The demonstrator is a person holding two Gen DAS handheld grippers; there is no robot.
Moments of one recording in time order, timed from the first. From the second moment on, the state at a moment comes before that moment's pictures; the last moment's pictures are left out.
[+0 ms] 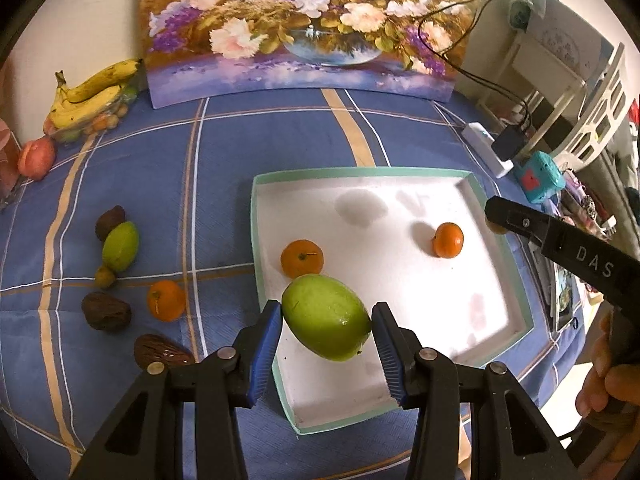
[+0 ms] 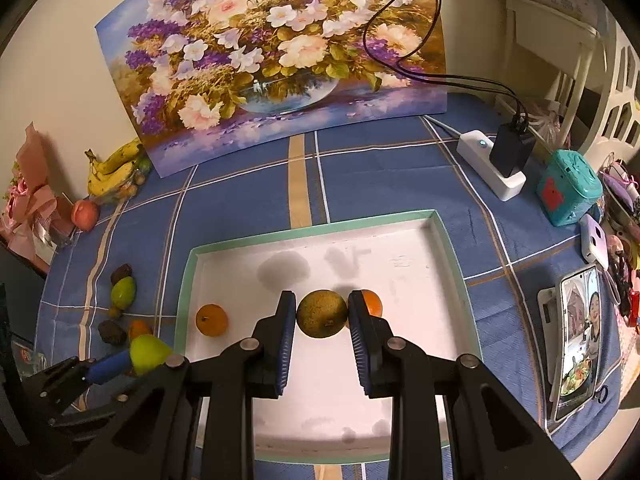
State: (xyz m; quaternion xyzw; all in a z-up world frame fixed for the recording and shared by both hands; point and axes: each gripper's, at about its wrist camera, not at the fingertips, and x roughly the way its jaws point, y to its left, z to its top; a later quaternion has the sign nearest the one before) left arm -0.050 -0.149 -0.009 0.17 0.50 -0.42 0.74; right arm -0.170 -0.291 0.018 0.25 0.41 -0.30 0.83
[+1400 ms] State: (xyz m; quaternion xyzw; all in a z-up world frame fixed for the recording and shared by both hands) left arm -0.060 -0.172 -0.073 0.23 0.55 -0.39 0.70; right arm -0.140 -0.290 -0.083 0.25 0.55 -0.26 0.76
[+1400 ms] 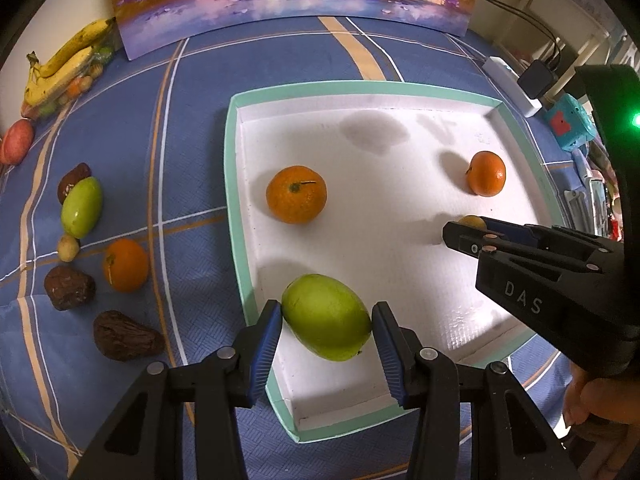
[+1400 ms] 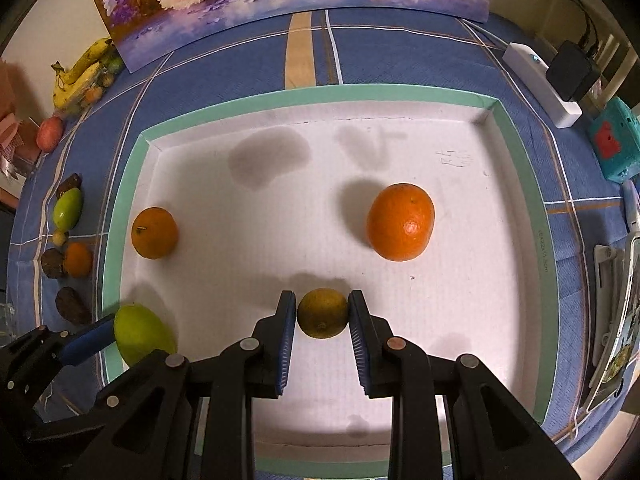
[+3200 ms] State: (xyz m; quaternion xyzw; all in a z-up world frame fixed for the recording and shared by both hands) left arm 0.008 -0.109 -0.027 0.12 0.54 -0.30 0.78; right arm -0.143 -0.274 -0.019 0.21 0.49 -0.28 0.80
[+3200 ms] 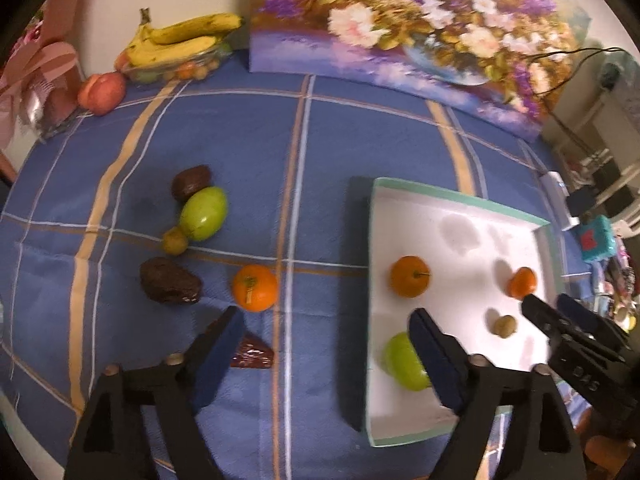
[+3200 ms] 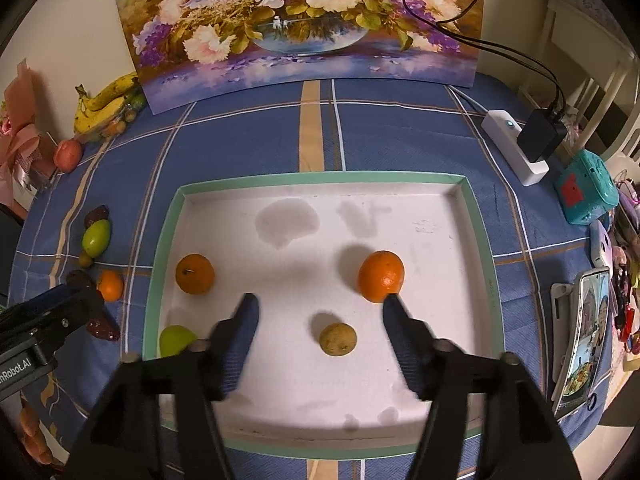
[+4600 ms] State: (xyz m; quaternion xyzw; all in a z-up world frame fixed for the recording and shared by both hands) left arm 0.080 -0.018 -0.006 0.09 0.50 -0.17 0.84; right arm -0.106 -0.244 -0.018 0.21 0.45 -0.25 0.83
